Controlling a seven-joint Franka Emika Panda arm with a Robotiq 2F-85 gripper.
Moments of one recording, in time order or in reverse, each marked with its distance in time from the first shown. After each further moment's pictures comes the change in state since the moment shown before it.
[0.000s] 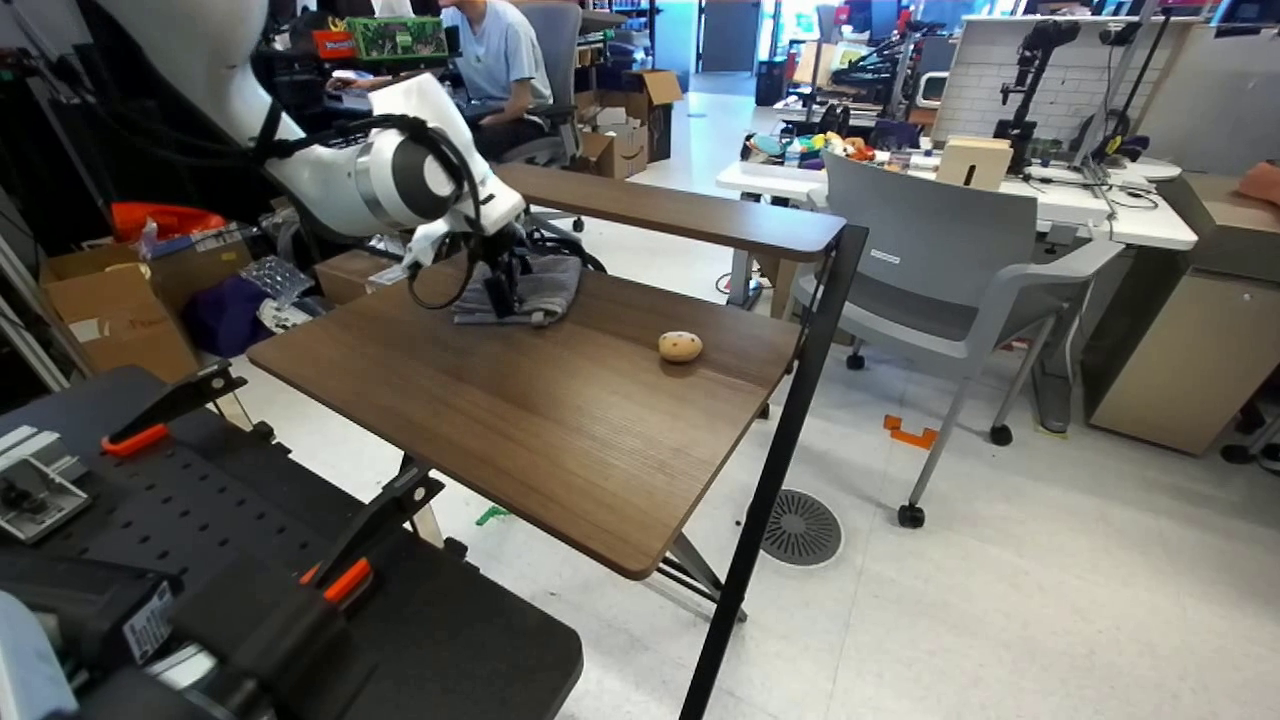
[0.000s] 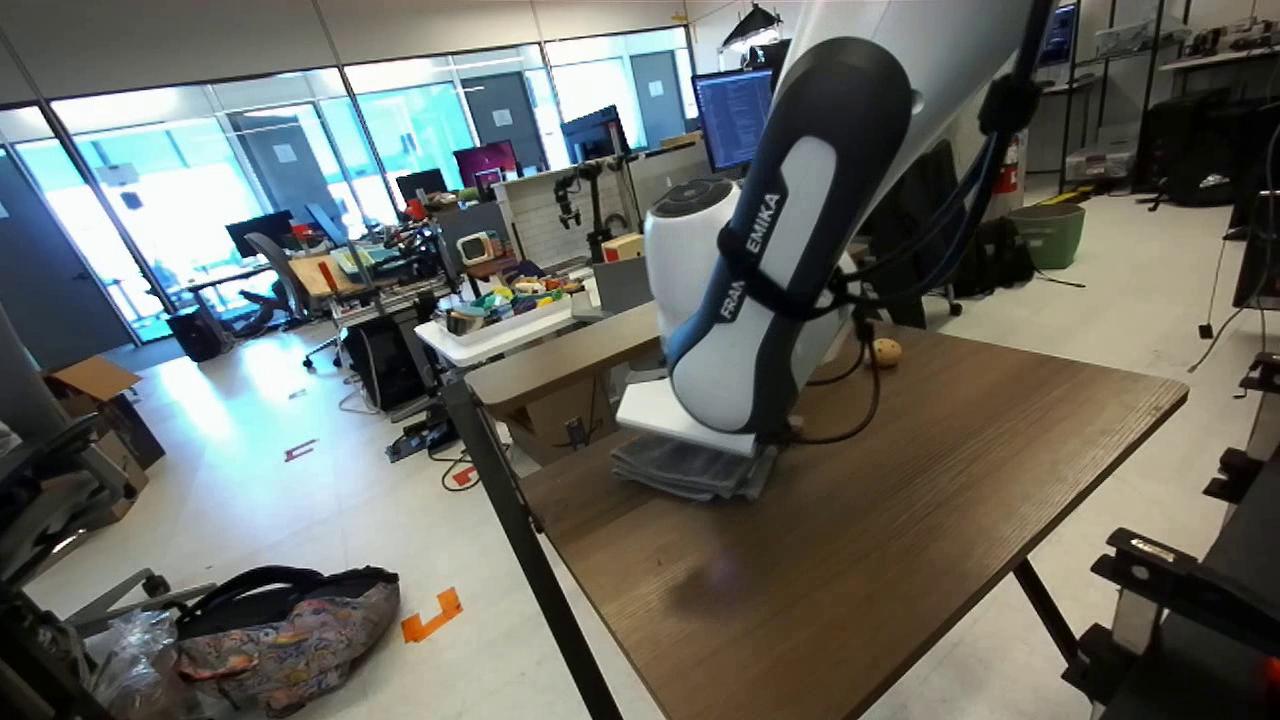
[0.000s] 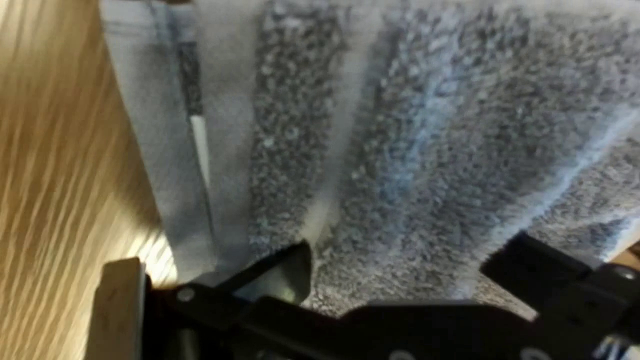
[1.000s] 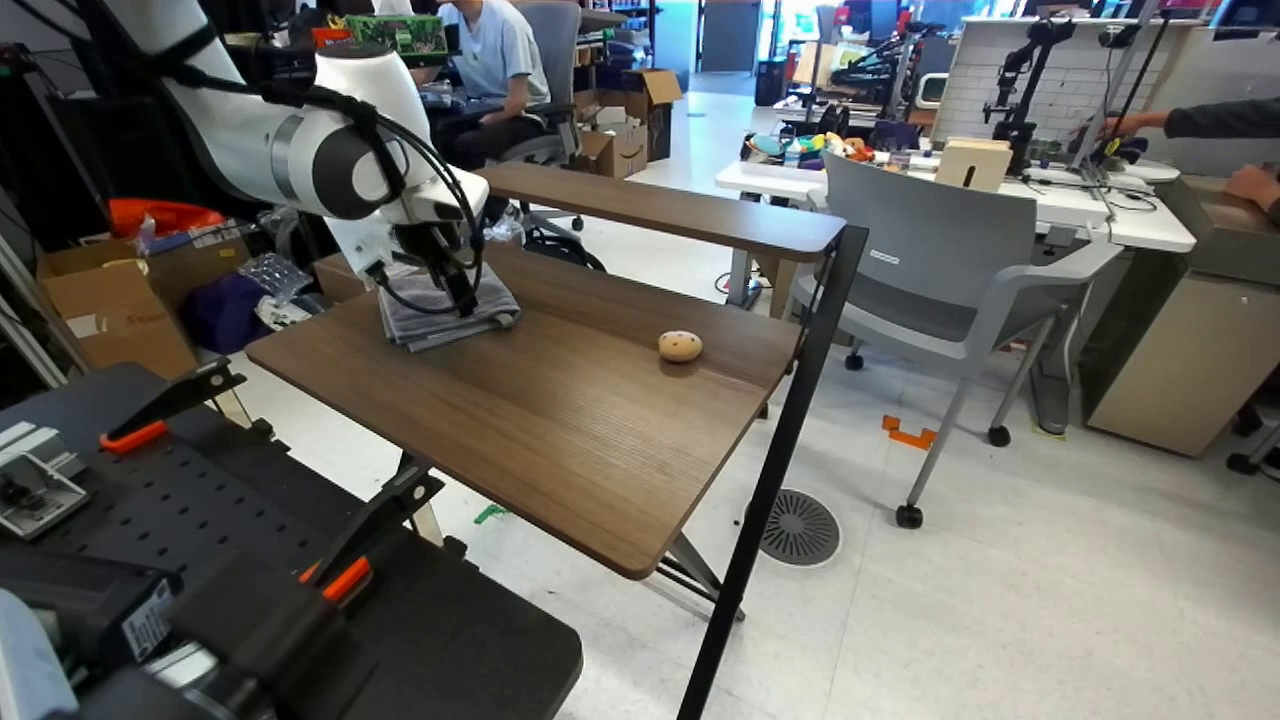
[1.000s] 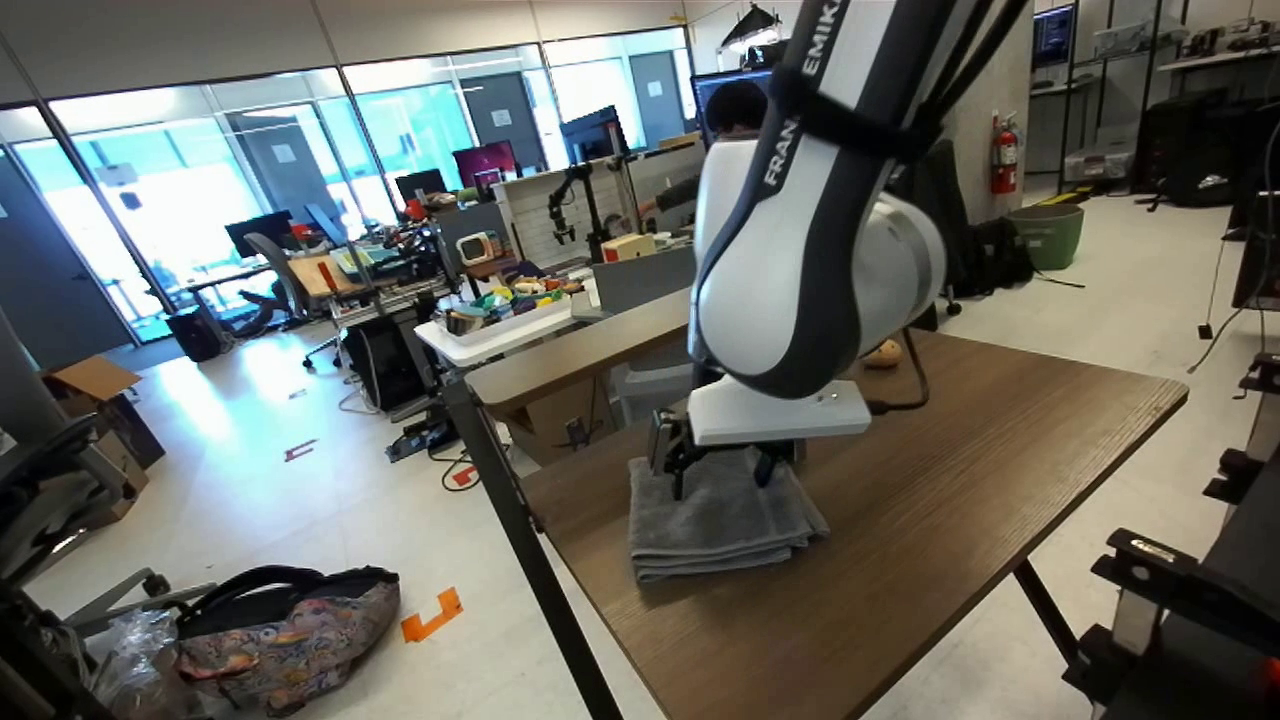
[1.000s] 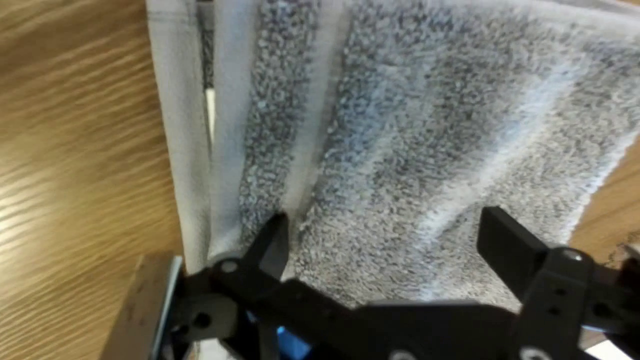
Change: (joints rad) arm -0.265 -0.274 0.388 -0.417 -0.010 0.169 -0.778
